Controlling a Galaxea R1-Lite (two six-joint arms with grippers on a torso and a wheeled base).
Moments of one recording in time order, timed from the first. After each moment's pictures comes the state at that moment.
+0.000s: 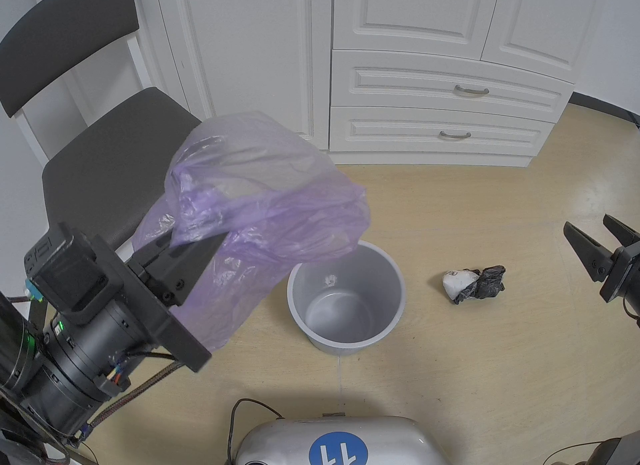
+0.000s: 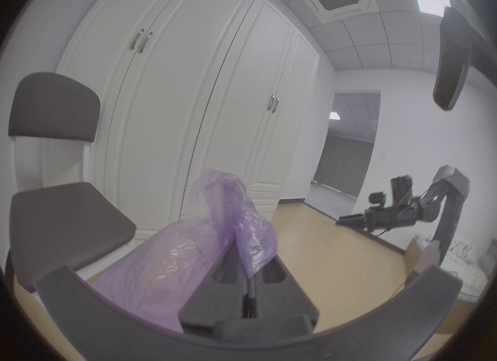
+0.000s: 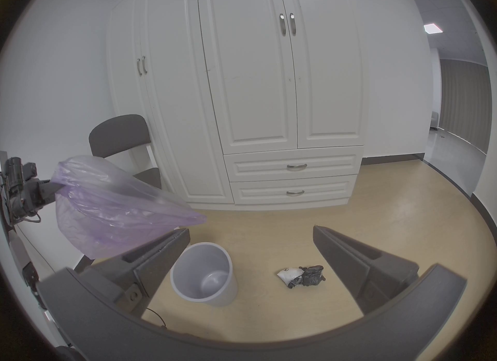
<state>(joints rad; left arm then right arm) -0.92 1.35 -0.35 -1.26 0.24 0.06 0.48 0.98 -0.42 -0.62 -0.31 0.03</state>
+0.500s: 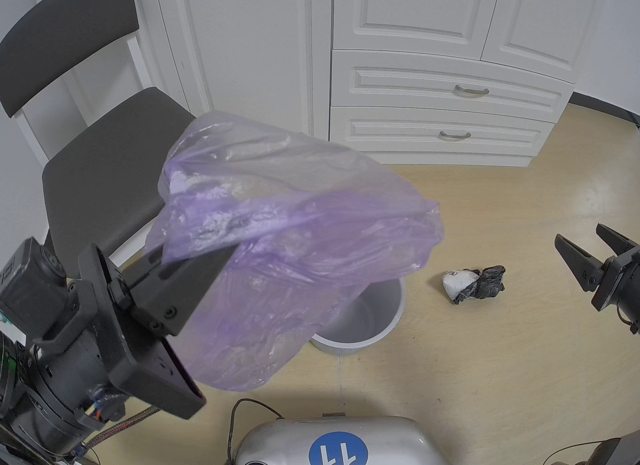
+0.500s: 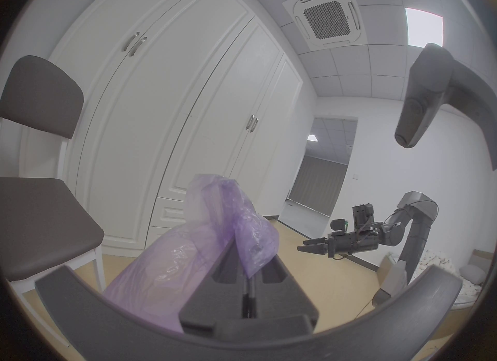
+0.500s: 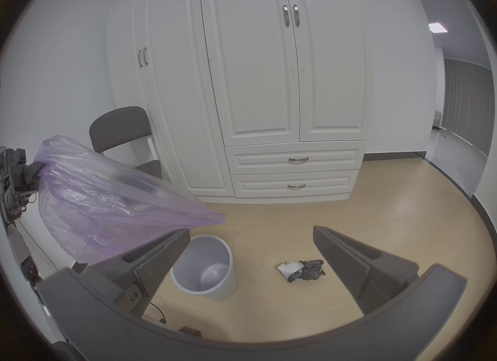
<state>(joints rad) -1.02 1.34 -0.31 -1.41 0.16 0.01 0.48 1.00 -0.40 -0.61 -0.30 0.03</state>
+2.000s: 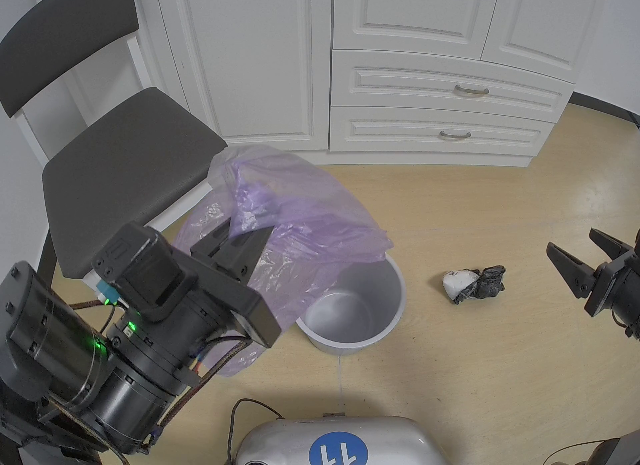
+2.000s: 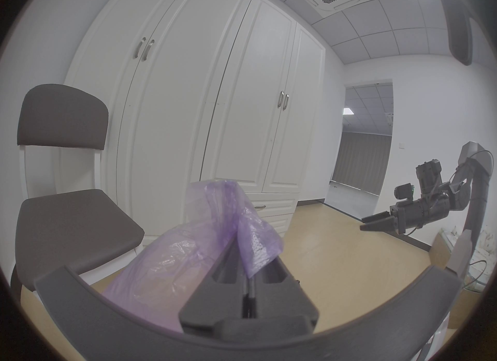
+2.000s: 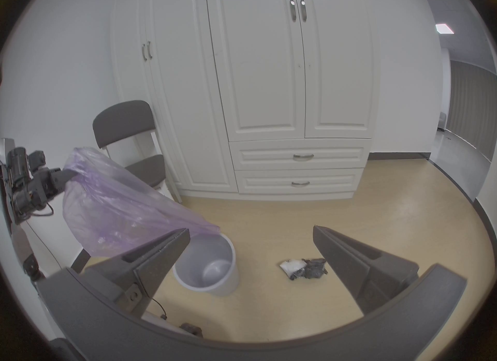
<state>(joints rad) -0.97 1.57 -0.40 -1.48 0.38 0.13 0.49 1.03 -0.39 -0.61 -0.30 0.02</state>
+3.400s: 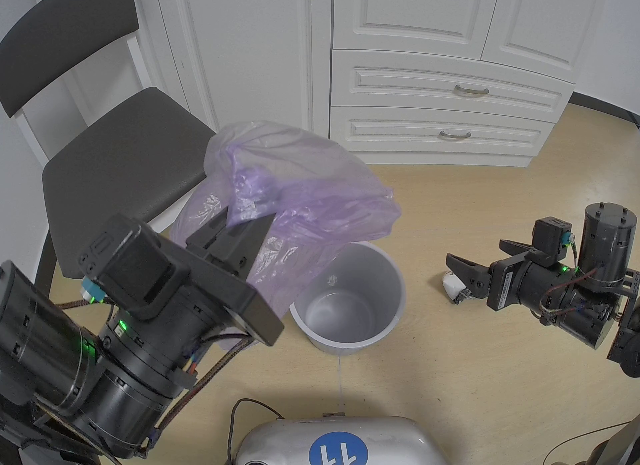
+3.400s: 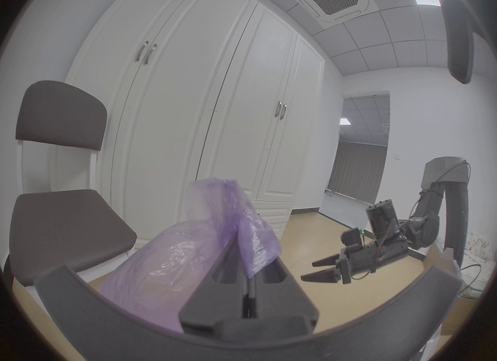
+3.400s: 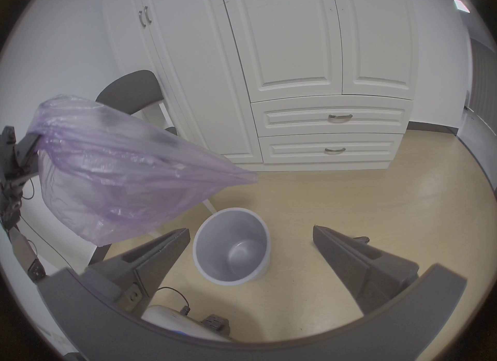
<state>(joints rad) -1.00 1.57 -0.41 -1.53 0.38 0.12 0.58 1.48 -0.53 -0.74 -0.23 0.13</state>
